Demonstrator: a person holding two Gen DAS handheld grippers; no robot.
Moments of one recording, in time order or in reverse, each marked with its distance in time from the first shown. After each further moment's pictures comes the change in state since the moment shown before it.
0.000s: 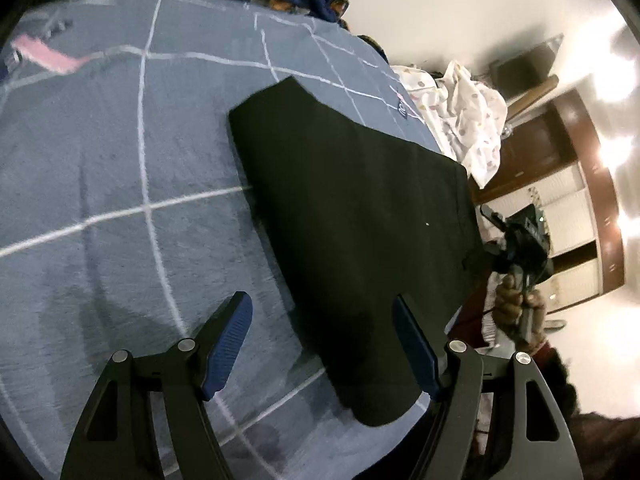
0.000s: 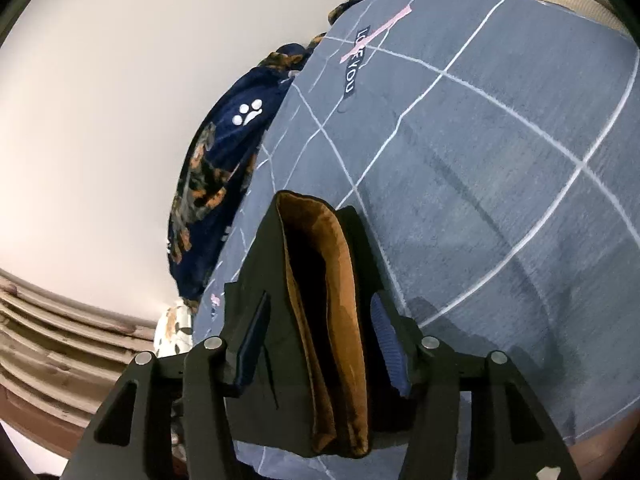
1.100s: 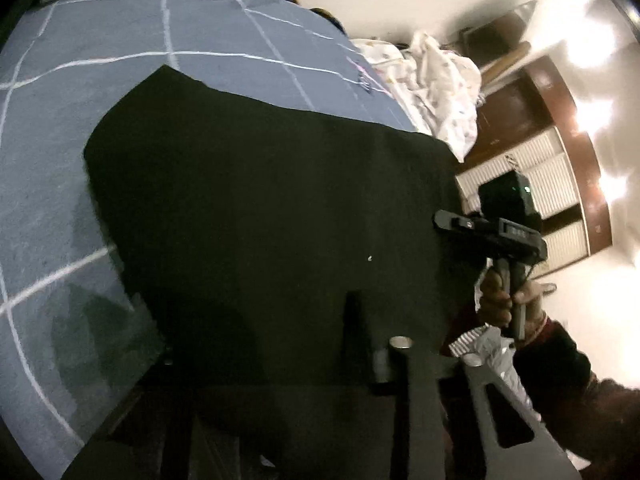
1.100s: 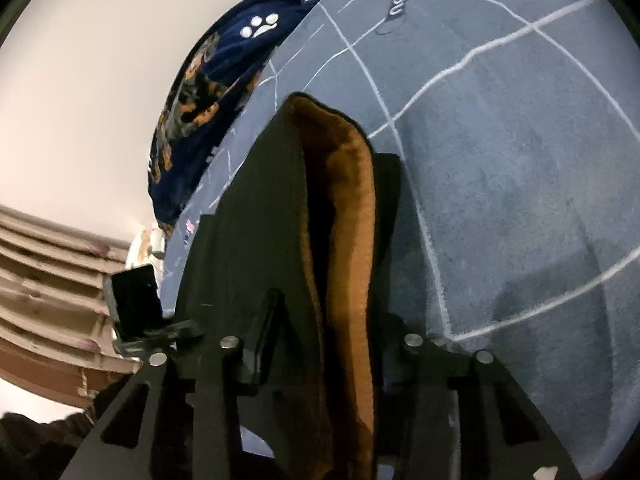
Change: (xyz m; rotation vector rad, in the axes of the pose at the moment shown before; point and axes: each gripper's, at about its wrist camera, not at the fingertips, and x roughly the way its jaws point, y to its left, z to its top) left arm 0.043 -0.024 0.018 0.116 0.055 -0.062; right arm 0.053 0.016 -0.005 -0.158 0.225 -0.046
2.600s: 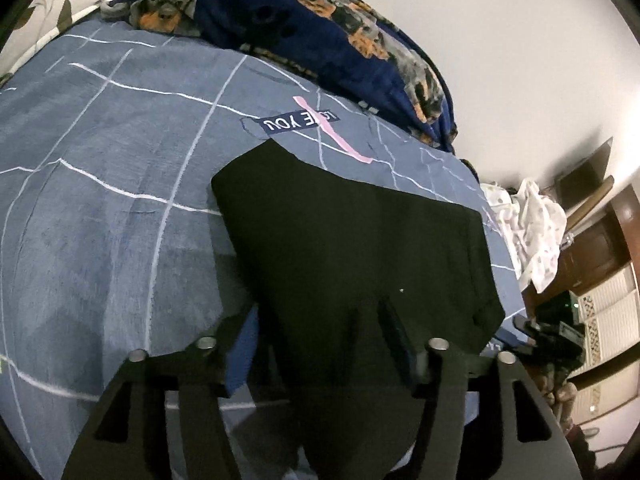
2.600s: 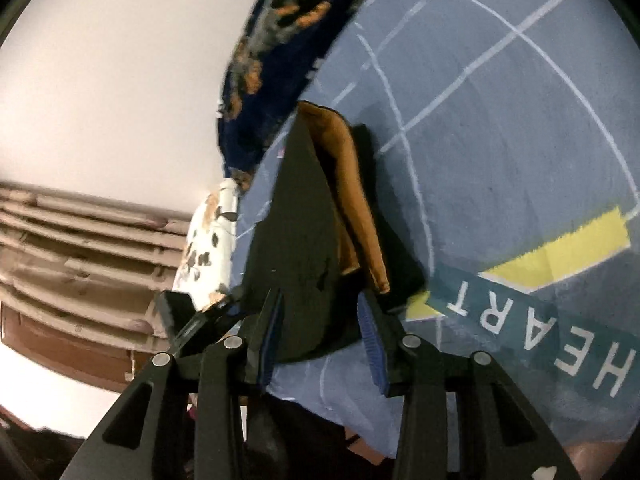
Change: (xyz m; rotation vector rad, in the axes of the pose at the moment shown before) left arm -0.224 0.115 -0.123 -0.299 -0.453 0.343; right arm 0.116 0.134 -0.107 0.053 0.085 0.212
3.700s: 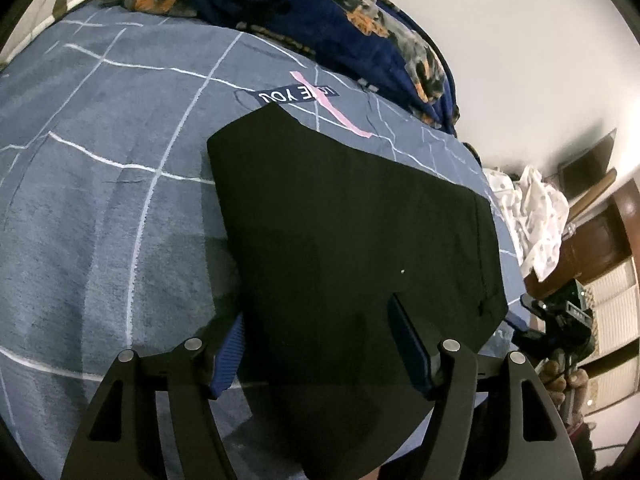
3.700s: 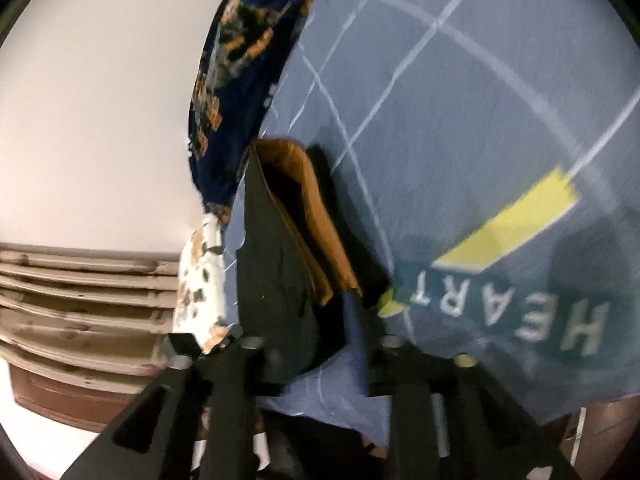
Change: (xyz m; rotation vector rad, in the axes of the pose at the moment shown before) left arm 0.005 0.000 -0.017 -0.013 0.063 0.005; right arm -0.028 -0.005 0.000 0.119 -0.100 -0.089
